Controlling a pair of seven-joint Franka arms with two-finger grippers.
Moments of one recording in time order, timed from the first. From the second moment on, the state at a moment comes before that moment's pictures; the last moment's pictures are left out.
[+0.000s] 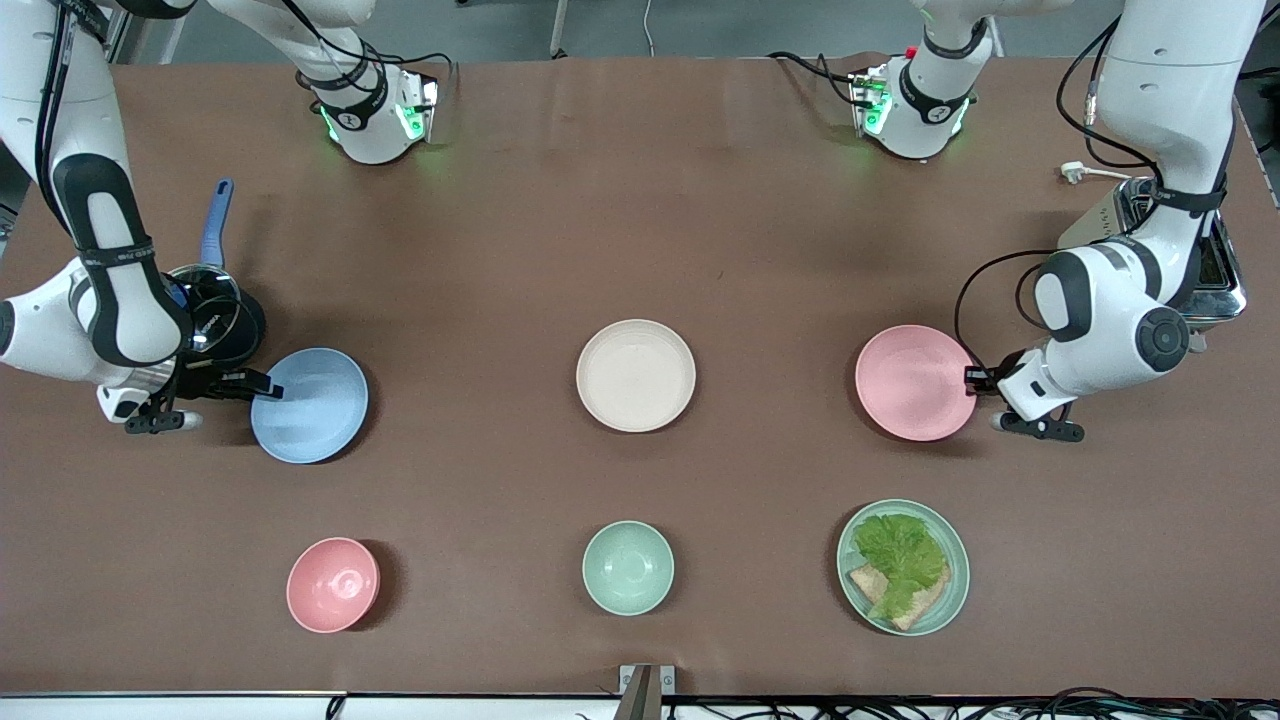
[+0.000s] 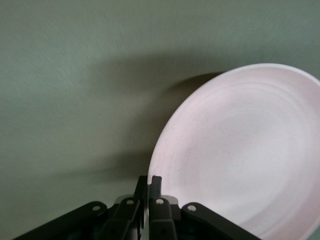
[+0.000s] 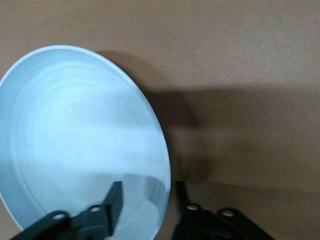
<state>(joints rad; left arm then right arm) -0.02 0.42 0.06 -2.06 -0.20 2.37 0.36 -0.12 0.52 -0.20 -2.01 0.58 2.28 -0.74</state>
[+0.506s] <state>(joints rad) -0.03 0.26 -0.23 -2.02 -0.20 2.23 0.10 -0.12 0.52 -0.23 -1.87 0.56 2.08 -0.65</state>
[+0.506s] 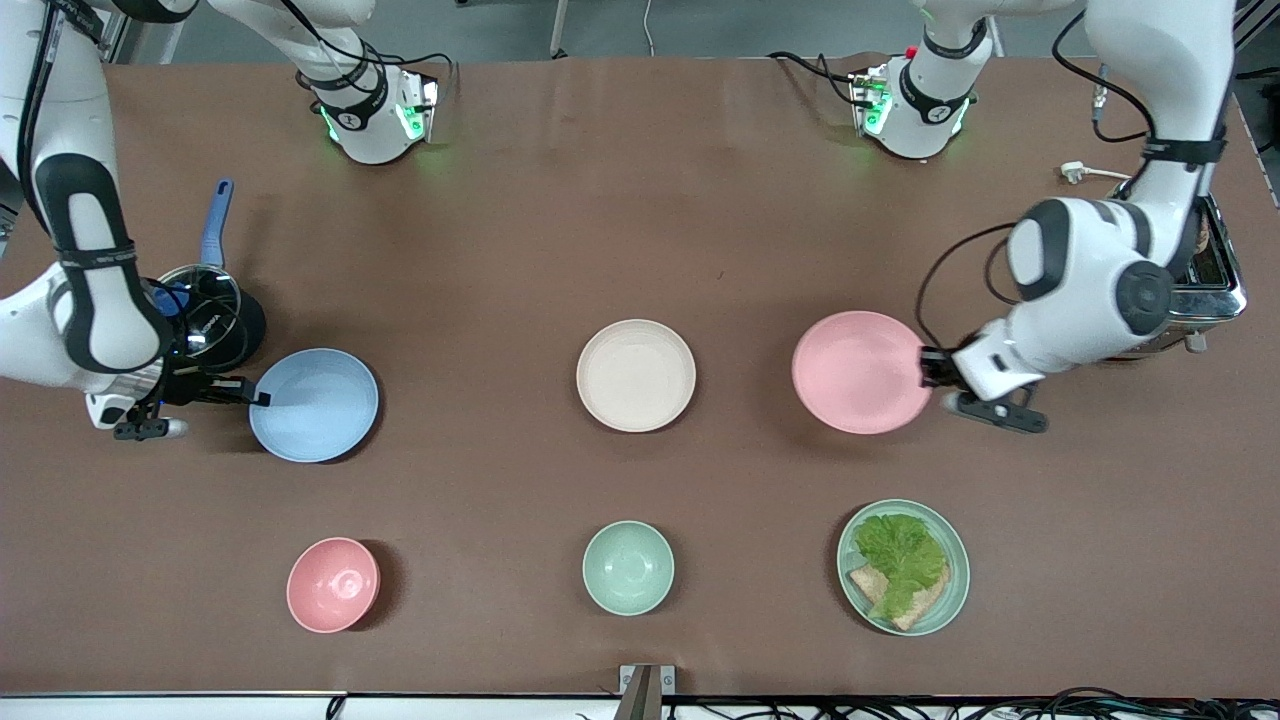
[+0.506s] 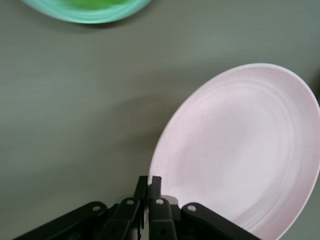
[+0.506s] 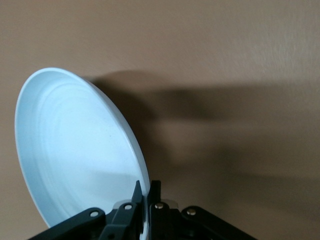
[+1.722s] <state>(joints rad) -0.20 0.63 -0.52 -1.90 0.14 2.59 -0.89 0.00 0.44 0.19 -1.60 0.34 1.77 0.29</state>
